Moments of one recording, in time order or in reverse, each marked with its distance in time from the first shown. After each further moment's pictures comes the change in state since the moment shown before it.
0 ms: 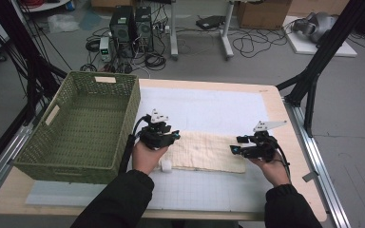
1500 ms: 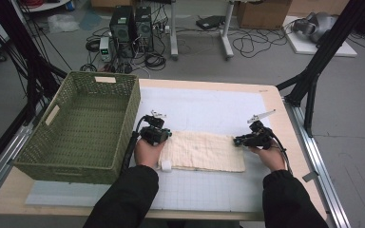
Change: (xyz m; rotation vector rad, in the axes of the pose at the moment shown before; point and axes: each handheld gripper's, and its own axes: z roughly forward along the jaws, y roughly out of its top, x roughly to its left) left arm 0.032 -0.024 0.051 0.149 0.132 -0.098; right arm -0.045 0.006 0.028 0.212 -0.029 0.044
